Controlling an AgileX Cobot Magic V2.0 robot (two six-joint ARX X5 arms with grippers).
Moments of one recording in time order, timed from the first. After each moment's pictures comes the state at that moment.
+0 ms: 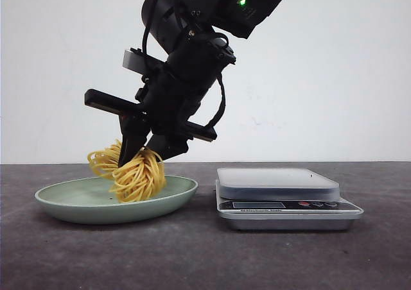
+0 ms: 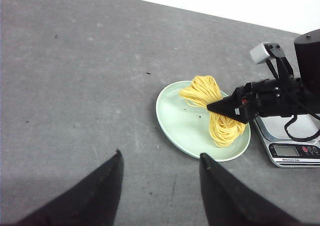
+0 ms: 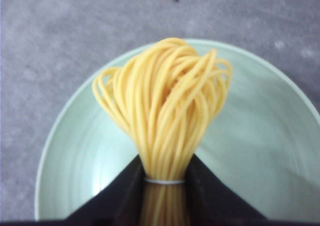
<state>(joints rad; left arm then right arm) -0.72 0.17 0.88 -1.16 -0.42 -0.48 0.82 1.97 1.33 -0.06 -0.08 0.37</state>
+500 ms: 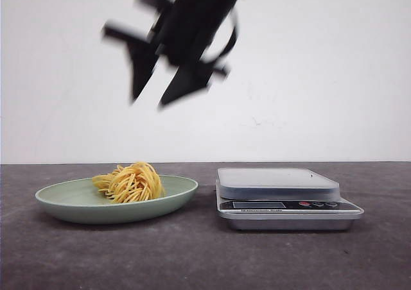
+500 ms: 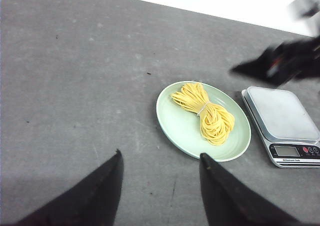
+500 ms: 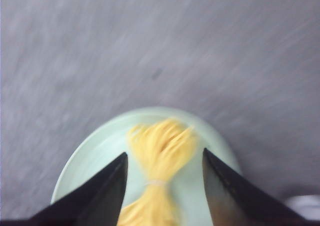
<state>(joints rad) -0.72 0.17 0.88 -1.16 -0.42 -0.48 0.76 1.77 1.44 -0.28 0.03 0.26</state>
